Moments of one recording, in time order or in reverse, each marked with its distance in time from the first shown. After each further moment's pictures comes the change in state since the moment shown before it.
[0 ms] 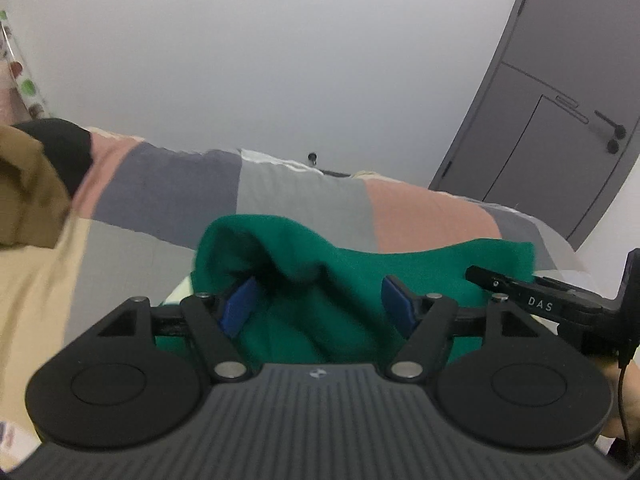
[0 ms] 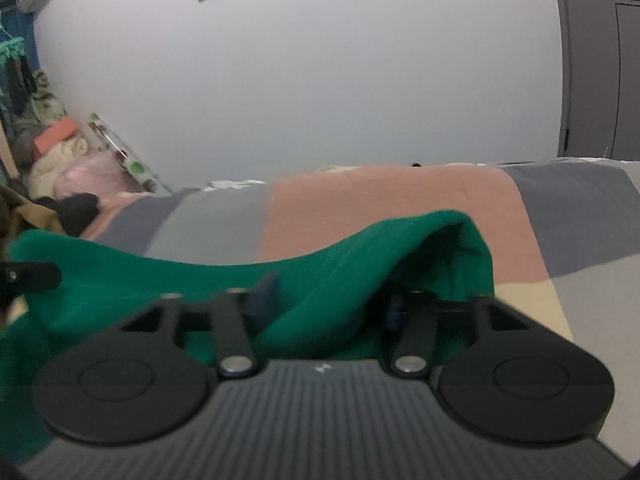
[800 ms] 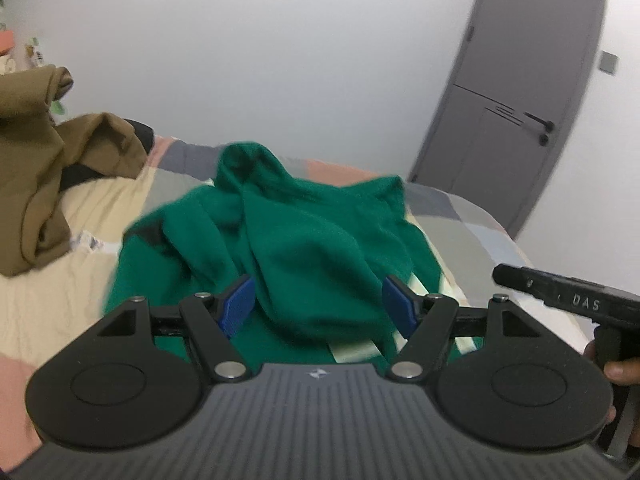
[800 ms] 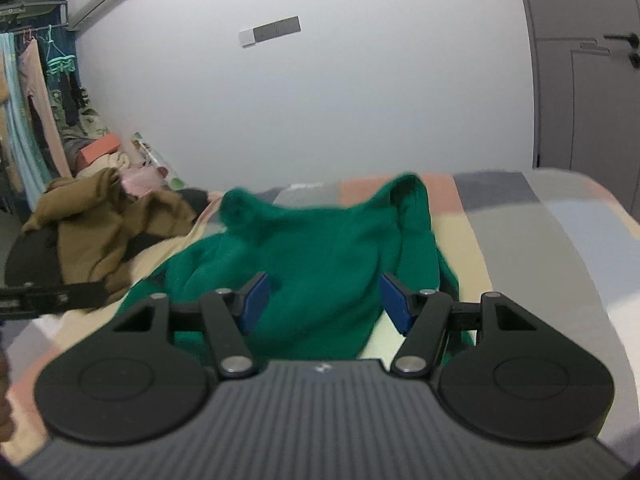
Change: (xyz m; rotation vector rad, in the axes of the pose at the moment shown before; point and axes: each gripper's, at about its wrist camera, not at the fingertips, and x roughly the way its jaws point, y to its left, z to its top) left arm -0.295 -0.089 -0.171 0.025 -0.105 -0.026; right arm -0.317 0.068 -0.101 -0.010 -0.063 0.012
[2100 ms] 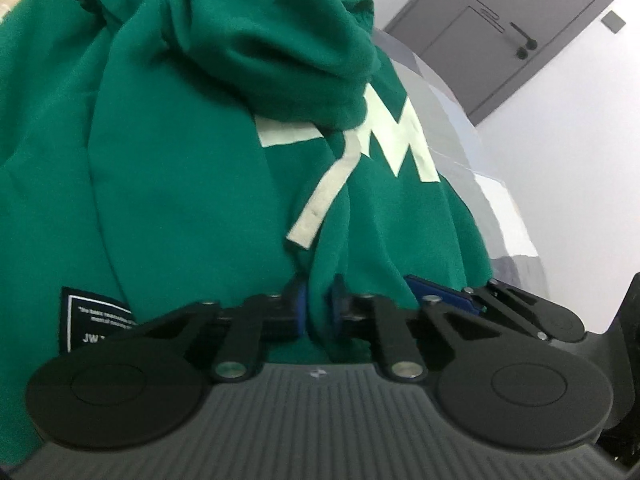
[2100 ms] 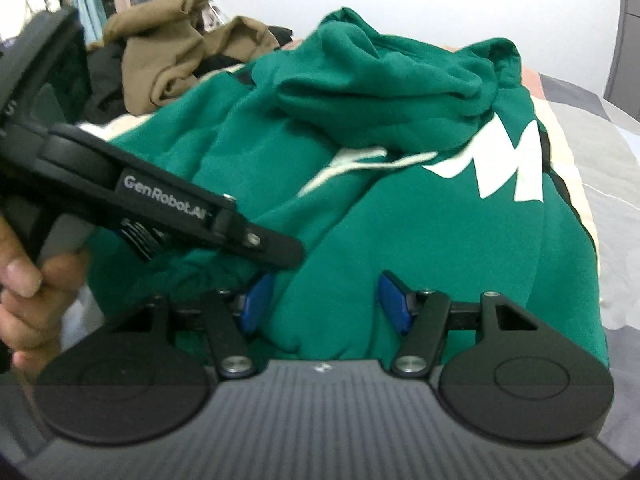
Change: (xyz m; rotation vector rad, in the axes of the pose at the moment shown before) left arm 0.081 -0.008 -0.113 -0.181 0.412 -0.215; right arm 0.013 0.056 -0.126 -0.248 0.310 0.096
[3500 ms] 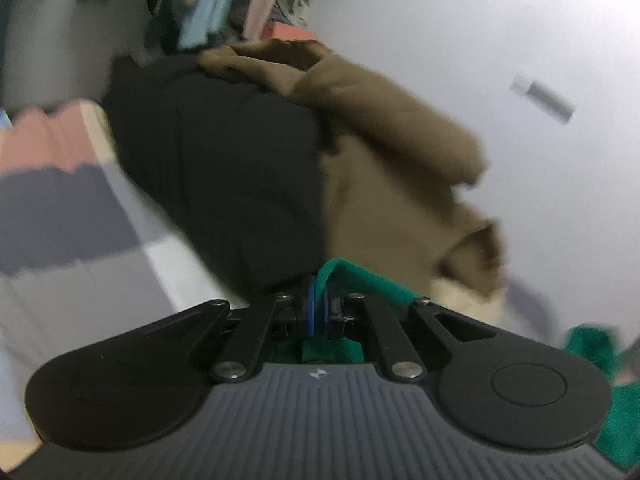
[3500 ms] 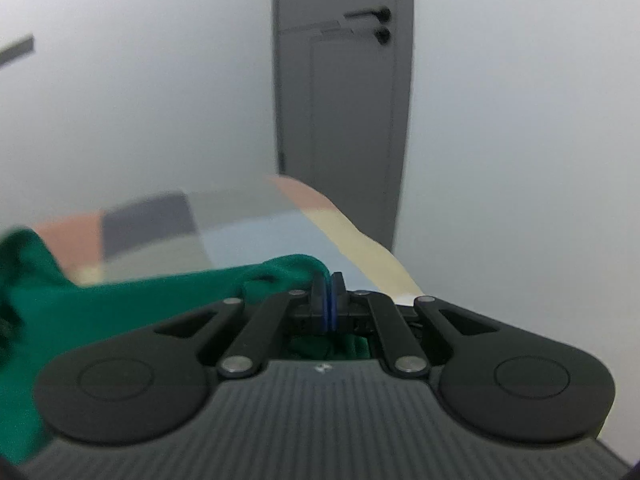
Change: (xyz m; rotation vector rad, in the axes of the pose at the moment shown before) left arm -0.242 0.265 0.088 -0.452 -0.764 0.785; right arm -0.027 -0.400 0.053 0.530 -0.238 -0.827
